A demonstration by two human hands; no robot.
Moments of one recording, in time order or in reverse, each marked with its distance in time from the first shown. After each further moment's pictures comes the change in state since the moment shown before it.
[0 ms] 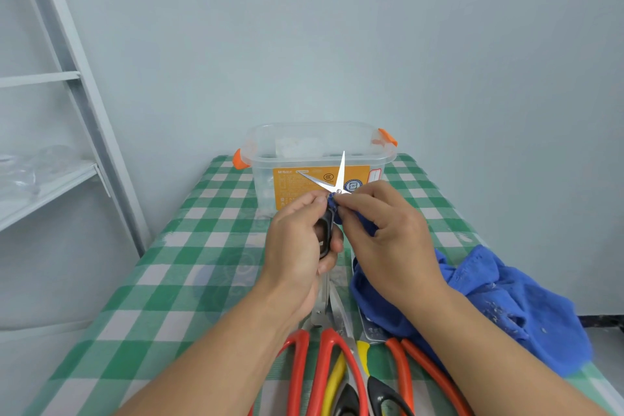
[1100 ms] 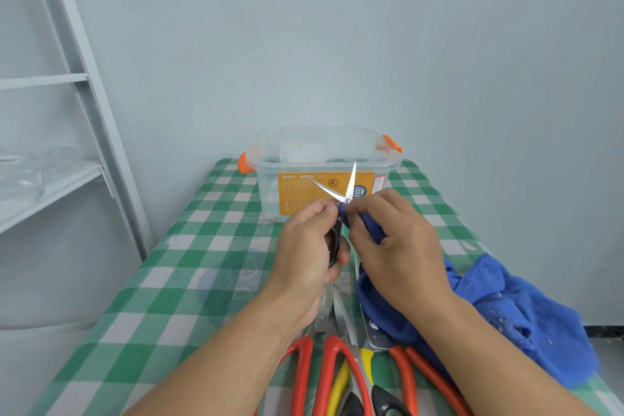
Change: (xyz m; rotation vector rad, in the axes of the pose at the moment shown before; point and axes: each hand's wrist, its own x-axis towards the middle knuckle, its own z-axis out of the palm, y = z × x) left_hand 0.004 -0.003 -0.003 0.084 -0.036 -0.018; right_hand 0.001 0.001 -0.003 -0.115 0.009 -0.042
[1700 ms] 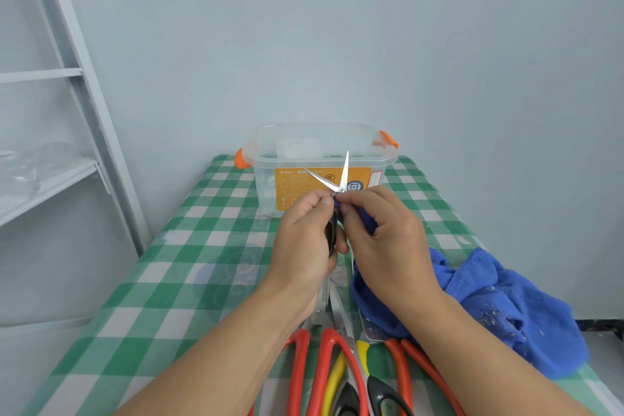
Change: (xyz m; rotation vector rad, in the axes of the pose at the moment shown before) left_hand -0.003 0.002 0.004 0.043 0.019 0.047; right_hand -0.001 -0.006 0.007 0.148 0.008 0.124
